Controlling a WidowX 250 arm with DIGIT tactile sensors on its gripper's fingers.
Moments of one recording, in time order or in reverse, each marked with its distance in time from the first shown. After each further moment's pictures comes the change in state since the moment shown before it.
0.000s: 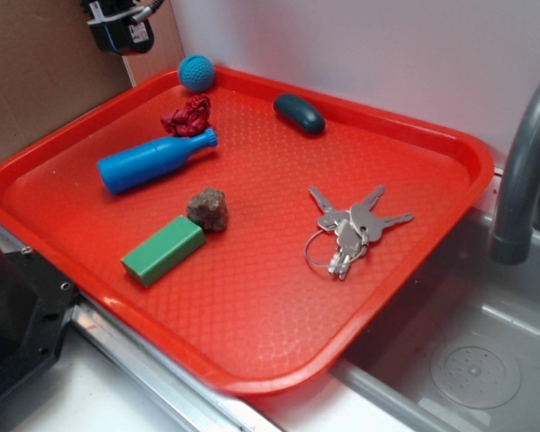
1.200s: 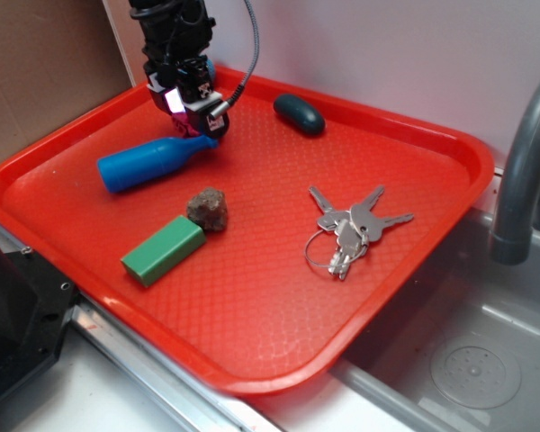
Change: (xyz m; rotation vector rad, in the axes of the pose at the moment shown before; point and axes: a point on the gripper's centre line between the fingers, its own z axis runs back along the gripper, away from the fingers) arm 0.027 -0.031 -0.073 0.154 -0.122 -0.110
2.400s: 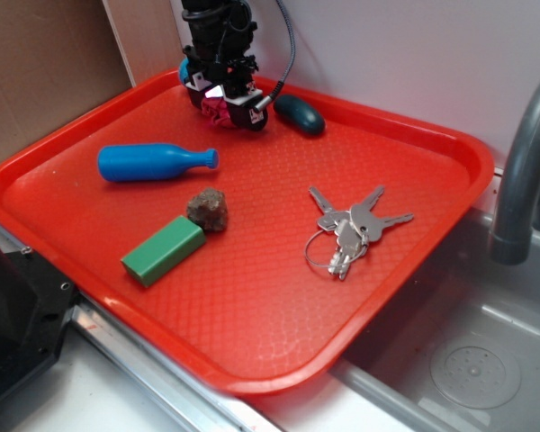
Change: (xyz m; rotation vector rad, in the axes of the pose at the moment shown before) arm 0.033 0.014 -0.023 0.014 0.086 0.086
